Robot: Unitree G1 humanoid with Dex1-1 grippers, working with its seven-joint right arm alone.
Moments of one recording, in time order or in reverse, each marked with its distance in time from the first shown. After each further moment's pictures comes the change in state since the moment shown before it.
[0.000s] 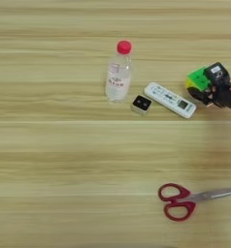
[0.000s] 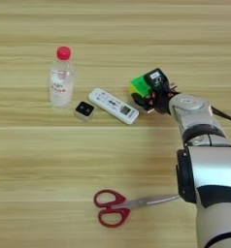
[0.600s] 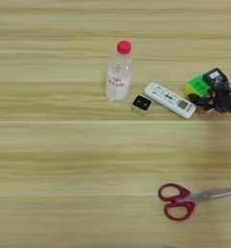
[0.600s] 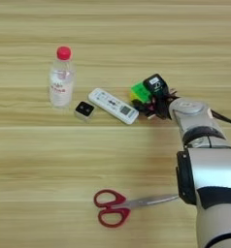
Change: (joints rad) arm 0.010 0.000 0.011 0.008 -0.028 0.022 0.008
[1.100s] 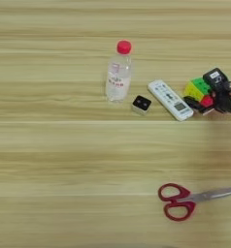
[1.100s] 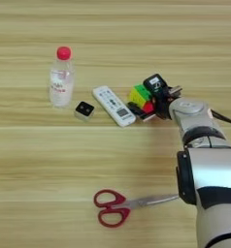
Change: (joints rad) arm 0.000 0.000 -0.008 0.000 0.000 -0.003 -0.008
